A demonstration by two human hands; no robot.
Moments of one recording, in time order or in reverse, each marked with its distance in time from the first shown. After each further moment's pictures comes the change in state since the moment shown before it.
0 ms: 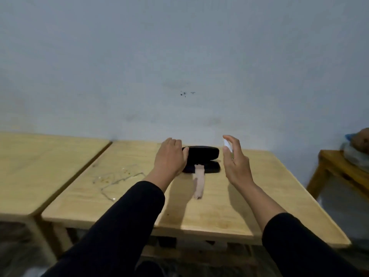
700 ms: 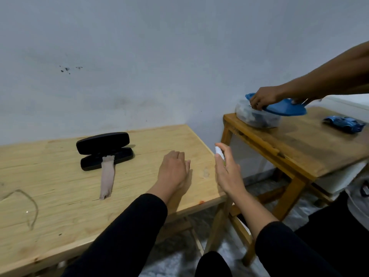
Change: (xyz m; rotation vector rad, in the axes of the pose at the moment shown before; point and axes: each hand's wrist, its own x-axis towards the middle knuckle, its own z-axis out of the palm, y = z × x) left_hand -0.020 0.215 0.129 -0.315 -0.218 0.373; right_hand -0.085 0.106 -0.152 -0.163 0.180 0.356
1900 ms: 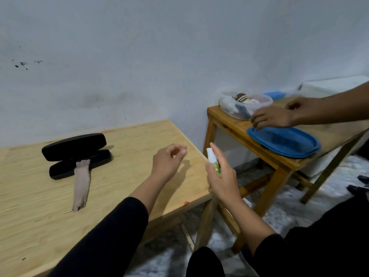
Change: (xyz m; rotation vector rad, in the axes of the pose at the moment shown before) left_hand 0.022 0.027 0.000 -0.786 -0.002 -0.280; right_hand -0.011 0.034 -0.008 0.071 0.055 0.026
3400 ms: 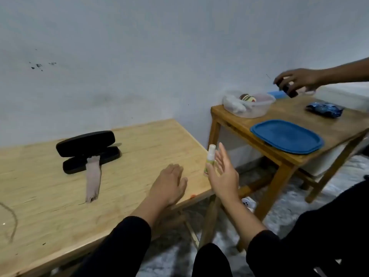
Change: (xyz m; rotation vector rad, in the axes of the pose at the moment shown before) left_hand -0.047 -0.046 -0.008 0.689 -0.288 0.145; right_hand -0.014 0.007 0.019 0.155 0.177 0.034
